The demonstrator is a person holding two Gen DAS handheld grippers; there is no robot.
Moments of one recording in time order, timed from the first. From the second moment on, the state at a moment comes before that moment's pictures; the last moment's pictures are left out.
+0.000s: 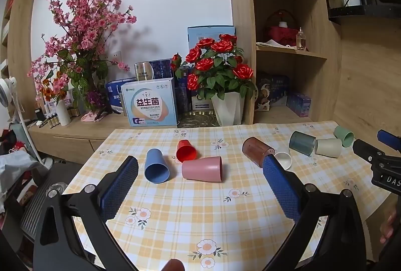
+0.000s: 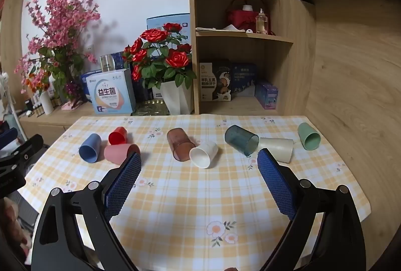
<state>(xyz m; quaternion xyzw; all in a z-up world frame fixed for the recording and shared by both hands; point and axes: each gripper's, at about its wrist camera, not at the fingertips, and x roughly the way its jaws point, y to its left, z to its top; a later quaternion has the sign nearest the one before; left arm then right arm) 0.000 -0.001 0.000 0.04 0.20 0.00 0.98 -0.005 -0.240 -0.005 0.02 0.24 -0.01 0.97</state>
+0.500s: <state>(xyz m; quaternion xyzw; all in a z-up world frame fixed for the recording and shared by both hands) 0.010 -0.007 -0.004 0.03 0.19 0.00 0.98 -0.004 -0.241 -0.002 0.03 0.23 -0.01 0.97</state>
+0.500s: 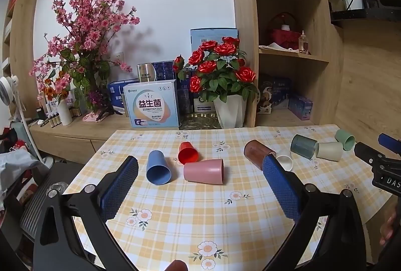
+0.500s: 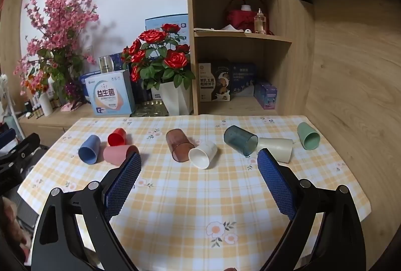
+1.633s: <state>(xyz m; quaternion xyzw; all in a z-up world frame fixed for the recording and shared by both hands) 0.000 0.007 0.009 0.03 0.19 0.00 0.98 -0.002 -0.242 -0.006 0.03 0.24 -0.01 0.97</state>
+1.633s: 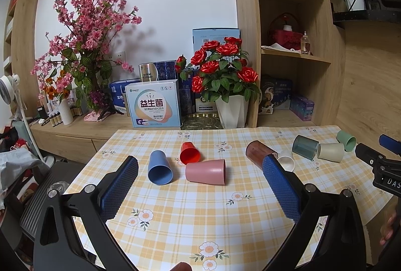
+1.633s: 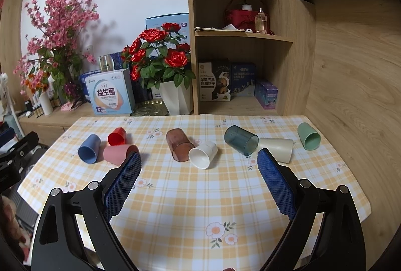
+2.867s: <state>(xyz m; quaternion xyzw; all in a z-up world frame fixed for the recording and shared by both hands) 0.002 0.003 -0.005 0.02 0.20 0.00 0.98 -0.001 -0.237 -0.024 0.04 0.25 -0.01 0.97</state>
